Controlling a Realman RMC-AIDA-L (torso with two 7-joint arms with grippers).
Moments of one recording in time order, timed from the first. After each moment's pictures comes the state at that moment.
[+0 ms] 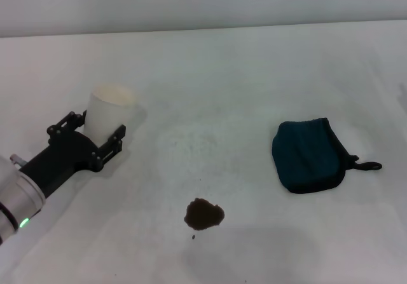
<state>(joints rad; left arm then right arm) -0.51 -2.08 2.84 0.04 -0.77 1.12 -0.37 0.28 2.00 -0.39 -0.02 2.12 1.35 -2.88</state>
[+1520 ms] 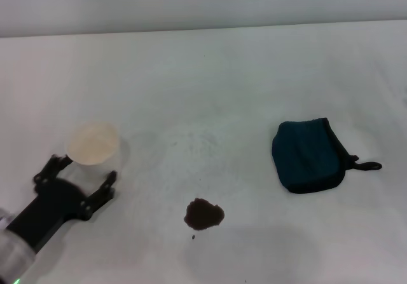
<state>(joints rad) -0.31 -2.08 2.82 0.14 -0.77 1.15 -0.13 0.26 2.00 -0.38 -0.02 2.12 1.37 -2.87</state>
